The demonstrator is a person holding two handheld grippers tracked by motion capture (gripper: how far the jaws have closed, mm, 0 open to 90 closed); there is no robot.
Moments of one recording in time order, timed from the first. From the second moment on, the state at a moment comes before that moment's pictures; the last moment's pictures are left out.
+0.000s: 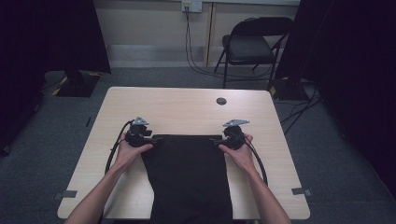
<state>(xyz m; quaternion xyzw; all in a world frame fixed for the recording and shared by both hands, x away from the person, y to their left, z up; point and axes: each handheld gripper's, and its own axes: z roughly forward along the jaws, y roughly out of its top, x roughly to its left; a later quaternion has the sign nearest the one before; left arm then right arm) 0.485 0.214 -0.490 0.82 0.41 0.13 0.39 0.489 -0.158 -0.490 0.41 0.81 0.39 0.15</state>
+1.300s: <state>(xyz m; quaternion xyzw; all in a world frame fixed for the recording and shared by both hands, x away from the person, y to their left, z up) 0.472 0.213 -0.492 0.84 0.38 0.07 0.38 0.482 -0.136 -0.500 0.35 0.84 0.40 0.11</state>
